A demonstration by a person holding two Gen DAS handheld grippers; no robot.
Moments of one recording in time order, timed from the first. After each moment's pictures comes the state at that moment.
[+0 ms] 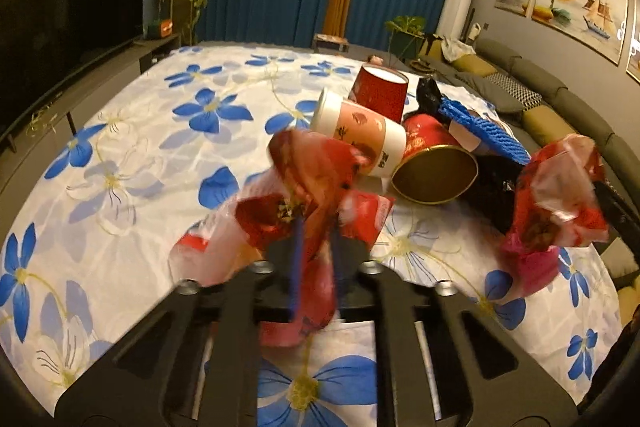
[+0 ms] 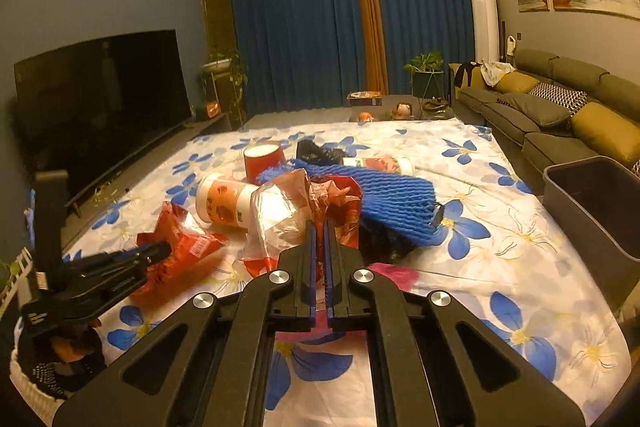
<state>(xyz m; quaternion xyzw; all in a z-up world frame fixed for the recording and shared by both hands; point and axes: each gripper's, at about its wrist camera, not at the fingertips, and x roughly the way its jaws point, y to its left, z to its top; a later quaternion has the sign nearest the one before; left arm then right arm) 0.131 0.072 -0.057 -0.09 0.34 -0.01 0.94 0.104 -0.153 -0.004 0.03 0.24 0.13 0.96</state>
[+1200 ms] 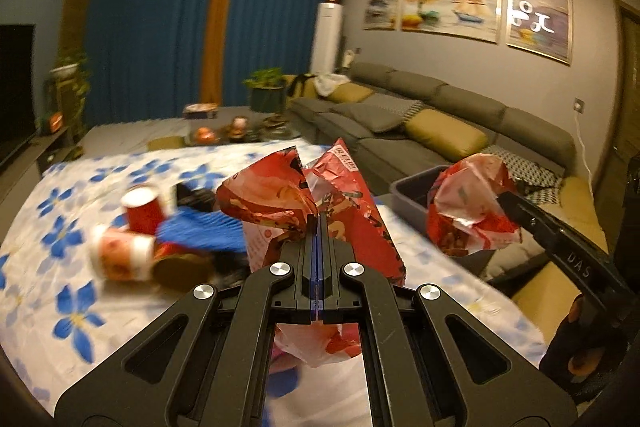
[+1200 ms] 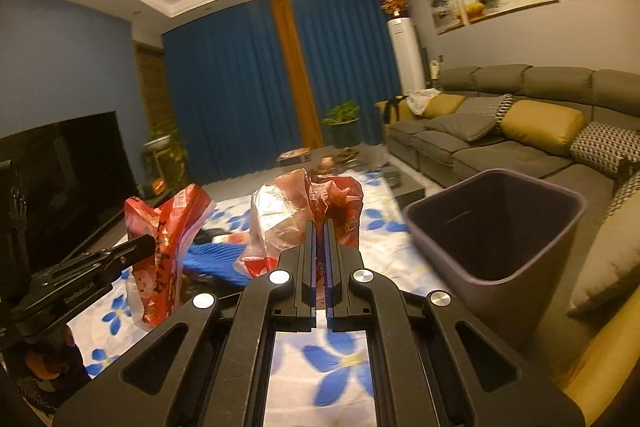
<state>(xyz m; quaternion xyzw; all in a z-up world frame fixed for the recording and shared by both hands) 0.103 -0.114 0.044 -0.01 0.21 -0.23 0.95 0.050 -0.316 0.039 0.11 0.15 0.01 0.98</state>
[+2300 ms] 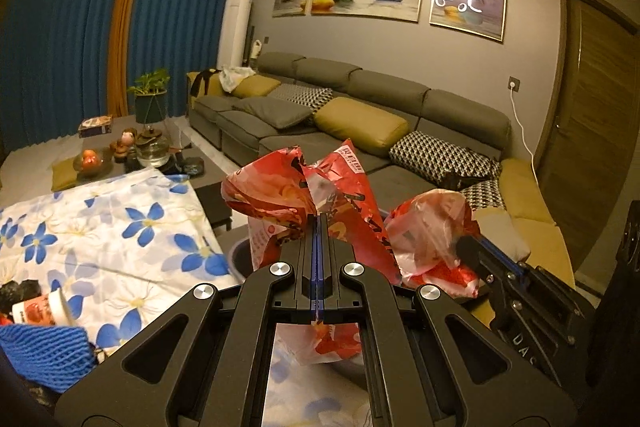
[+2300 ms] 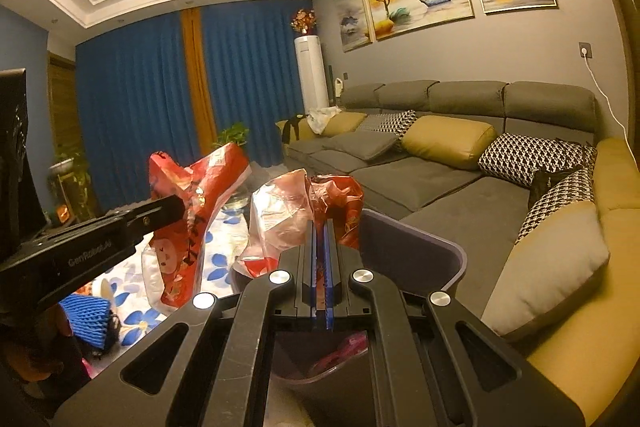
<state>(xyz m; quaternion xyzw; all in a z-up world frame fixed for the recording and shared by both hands) 0.197 -0.329 0.054 0.00 0.22 -0.37 0.90 0.081 -0.435 0.029 0.10 0.13 -0.16 0.97</state>
